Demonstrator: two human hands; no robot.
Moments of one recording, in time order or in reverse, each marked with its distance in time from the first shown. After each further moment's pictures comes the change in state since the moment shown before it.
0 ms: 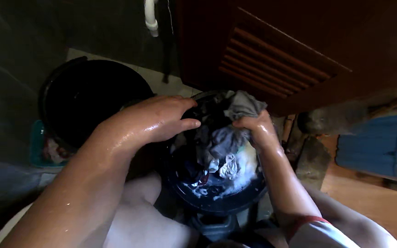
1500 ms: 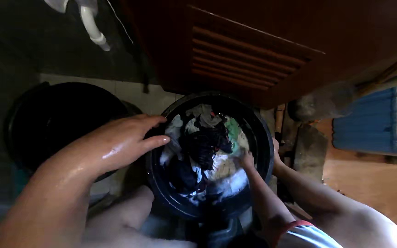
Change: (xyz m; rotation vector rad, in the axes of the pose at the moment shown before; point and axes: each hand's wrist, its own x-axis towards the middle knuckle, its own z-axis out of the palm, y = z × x) left_hand 0.005 -0.019 0.020 0.022 0.078 0.072; right_hand -0.040 0.278 -0.125 -0.812 0.170 0.708
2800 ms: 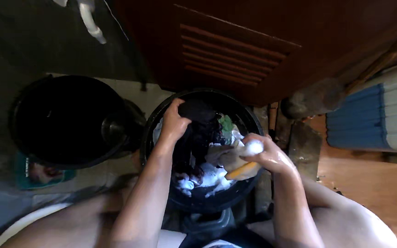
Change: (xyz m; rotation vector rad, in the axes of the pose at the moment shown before) left_hand 0.087 0.061 0.120 -0.838 0.537 -0.178; right_hand -0.172 -0.072 -0.176 0.270 -0.211 -0.683
